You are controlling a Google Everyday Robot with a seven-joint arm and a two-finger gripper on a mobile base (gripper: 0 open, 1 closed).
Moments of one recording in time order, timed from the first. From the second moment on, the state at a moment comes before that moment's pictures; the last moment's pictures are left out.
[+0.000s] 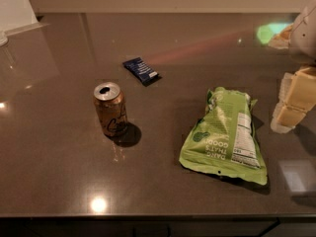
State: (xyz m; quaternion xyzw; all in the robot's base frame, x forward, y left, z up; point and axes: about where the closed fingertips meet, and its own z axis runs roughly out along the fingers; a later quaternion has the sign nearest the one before) arm 0.438 -0.217 0.976 -0.60 0.78 -0.03 0.16
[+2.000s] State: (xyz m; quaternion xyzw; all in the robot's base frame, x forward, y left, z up) arm 0.468 -0.096 0.952 -0.63 0.72 0.11 0.28
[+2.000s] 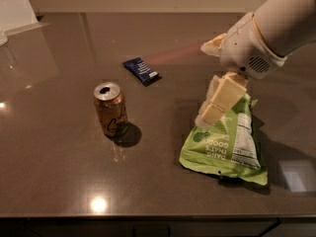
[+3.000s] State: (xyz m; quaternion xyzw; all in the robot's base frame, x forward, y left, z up) arm 0.480 -0.009 0.924 -0.59 0.69 0.19 0.36
